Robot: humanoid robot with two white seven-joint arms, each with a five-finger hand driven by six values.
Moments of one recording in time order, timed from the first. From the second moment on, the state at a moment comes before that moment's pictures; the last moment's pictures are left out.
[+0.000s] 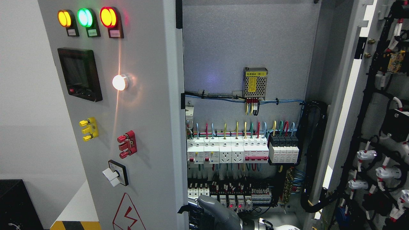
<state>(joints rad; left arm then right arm) 0.05 -0.10 0.00 0.00 0.00 -0.11 0.04 -0.51 -0.09 0.41 -1.61 -0.57 0.32 0.81</state>
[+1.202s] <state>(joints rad) 0.05 -0.10 0.00 0.00 0.00 -0.11 0.04 -0.48 -0.04 0.54 -1.66 -0.56 0.33 0.81</state>
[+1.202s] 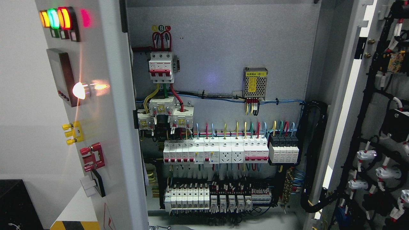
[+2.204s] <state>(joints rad) 0.04 -0.10 0.00 0.00 0.00 -0.12 0.04 -0.56 0.01 0.63 -1.58 -0.55 0.33 0.80</state>
